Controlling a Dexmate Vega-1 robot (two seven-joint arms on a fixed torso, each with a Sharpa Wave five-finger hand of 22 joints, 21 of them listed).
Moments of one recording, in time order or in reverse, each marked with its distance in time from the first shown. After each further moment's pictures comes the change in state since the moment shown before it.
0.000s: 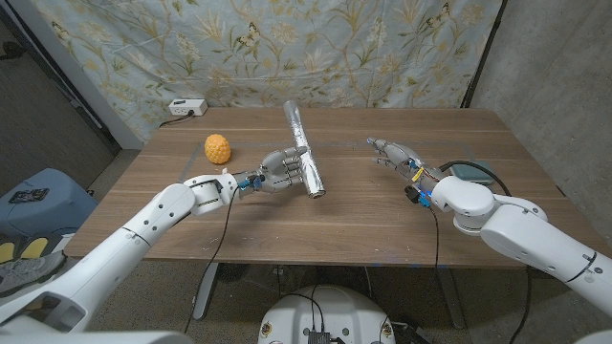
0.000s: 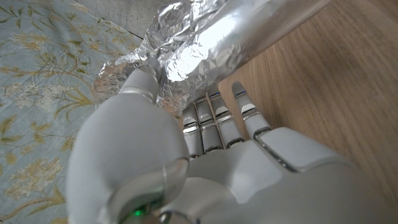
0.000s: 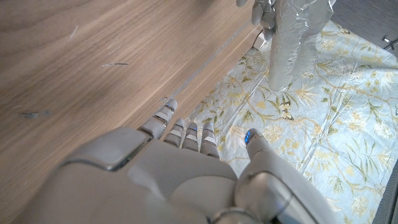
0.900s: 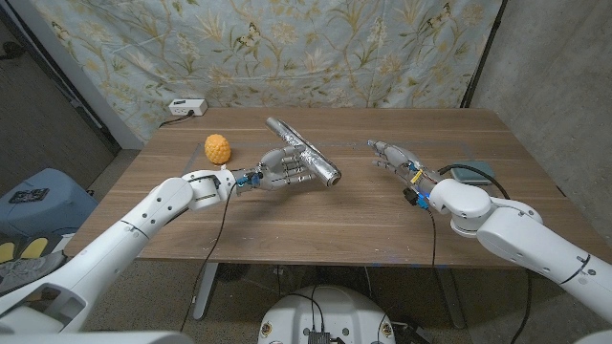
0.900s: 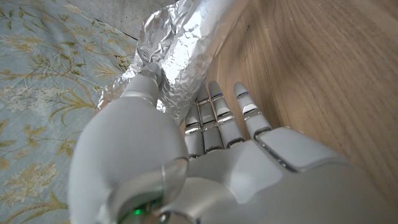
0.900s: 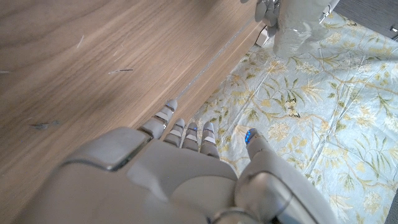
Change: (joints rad) left arm -0.033 0.015 0.006 0.020 0.013 0.039 -0.015; left_hand -0.028 0.028 -0.012 0.012 0.000 -0.034 0.034 0.000 -0.014 -0.038 0.027 -0.029 0.007 -0.016 0.028 -0.001 0.001 -0.018 0.018 0.008 0.000; right arm -0.003 0.031 -0.009 0.028 0.011 0.006 -0.010; right_hand 0.000 0.000 0.003 -0.005 0.000 0.000 0.000 0.000 0.000 0.000 0.000 0.000 0.000 0.000 0.000 0.000 0.000 0.000 0.000 0.000 0.000
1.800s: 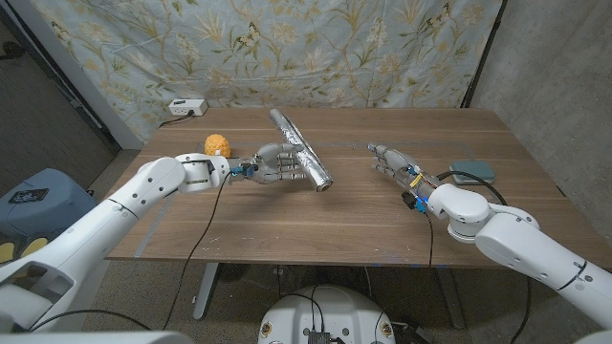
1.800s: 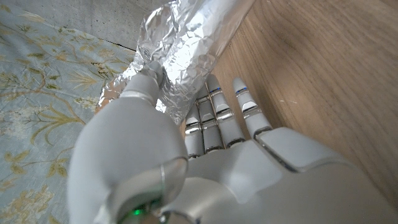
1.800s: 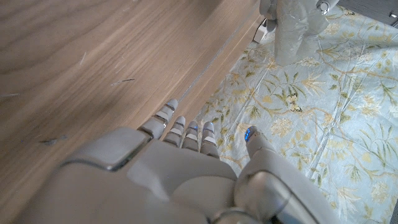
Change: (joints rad) left arm -0.099 0.079 0.027 -0.034 0.056 0.117 0.033; left_hand -0.003 0.003 0.038 -0.038 0.019 0.007 0.007 0.000 0.036 0.057 0.025 0.023 0.012 0.084 -0.003 0.017 -0.018 0.050 0.007 0.023 0.000; right arm -0.024 0.011 0.008 -0.008 0.035 0.018 -0.016; right_hand 0.037 -0.003 0.004 -0.034 0.000 0.031 0.031 0.008 0.000 0.033 0.028 0.008 0.003 0.030 0.023 0.002 -0.009 0.028 -0.001 0.004 0.000
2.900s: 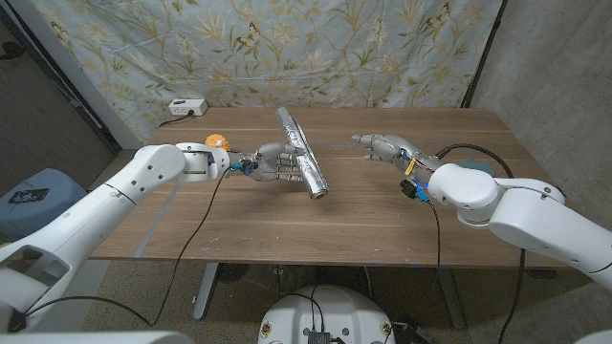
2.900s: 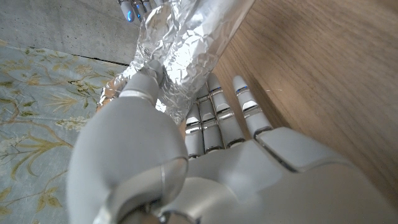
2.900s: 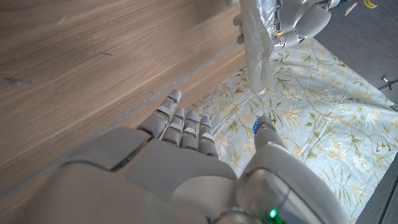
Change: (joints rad) left arm -0.079 0.036 0.055 -0.035 0.092 0.083 0.001; left_hand 0.010 -0.010 0.007 -0.007 0.016 0.011 0.011 0.000 0.008 0.016 0.016 0.006 0.010 0.012 0.013 0.016 0.005 0.013 0.013 0.015 0.000; right arm 0.098 -0.126 -0.006 -0.298 -0.038 -0.332 -0.062; right_hand 0.096 -0.048 -0.006 -0.107 -0.004 0.044 0.074 0.000 0.005 0.123 0.099 0.027 0.007 0.123 0.076 0.018 -0.007 0.112 0.038 0.015 0.002
